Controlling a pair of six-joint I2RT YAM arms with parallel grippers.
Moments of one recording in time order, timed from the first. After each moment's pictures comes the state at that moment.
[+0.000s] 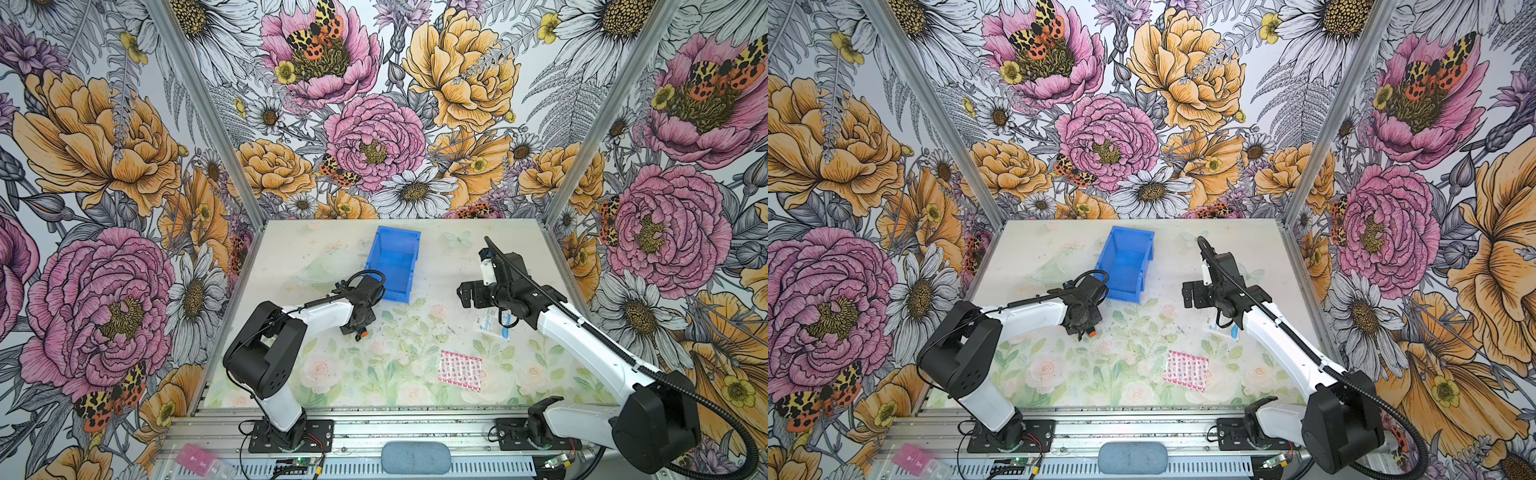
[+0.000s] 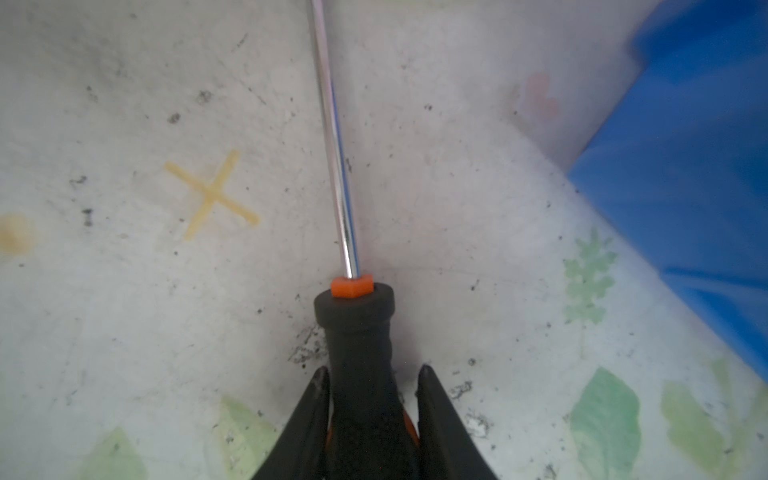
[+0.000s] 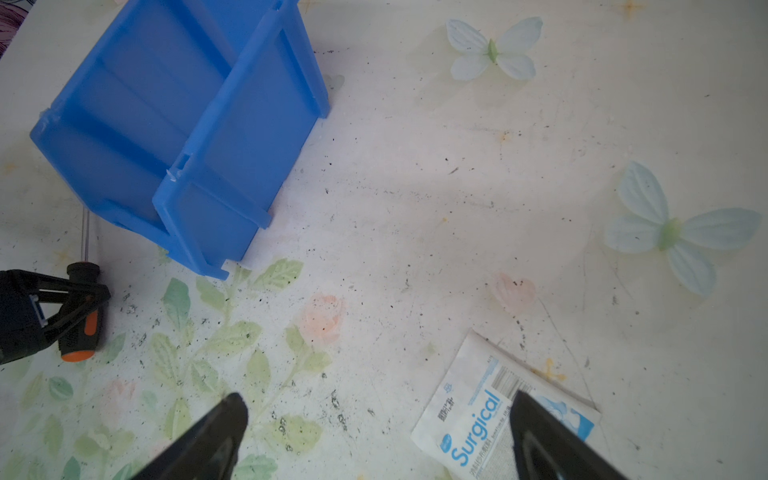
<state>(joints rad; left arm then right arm) -0.57 1.66 0.92 -0.54 -0.29 -1.00 0.35 1.24 0.95 -0.54 -0.05 0.18</state>
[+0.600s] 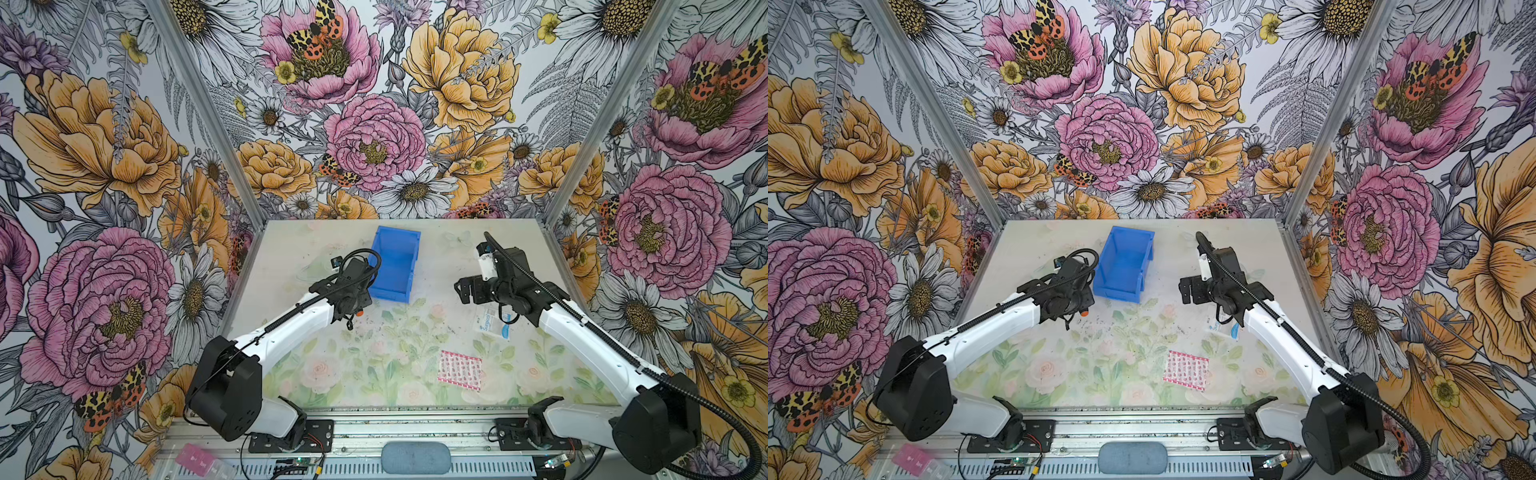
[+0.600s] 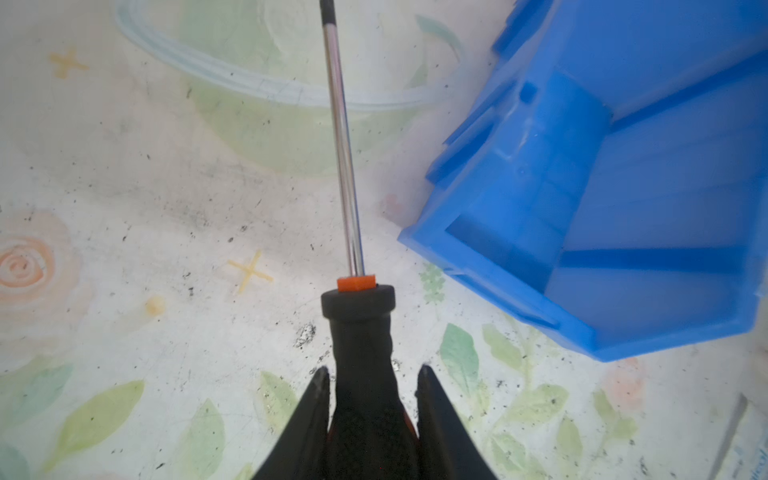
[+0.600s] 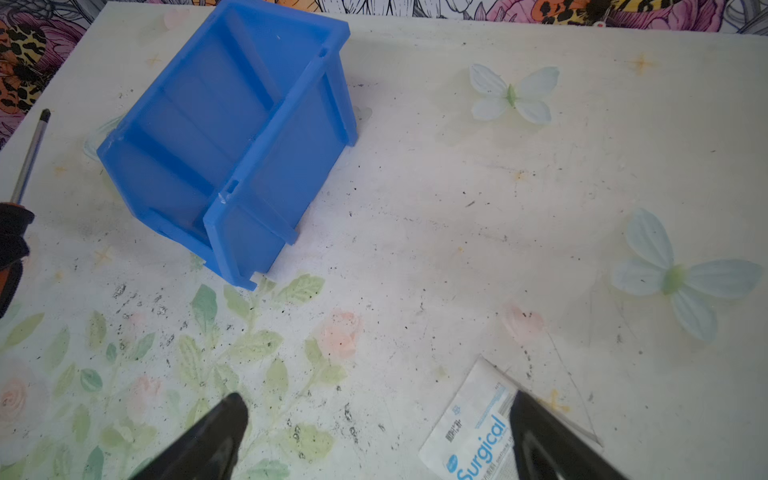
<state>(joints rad) -0.57 1.43 1.06 -0.63 -0.33 -0.79 0.36 1.24 0.99 -0.54 -0.09 0.14</state>
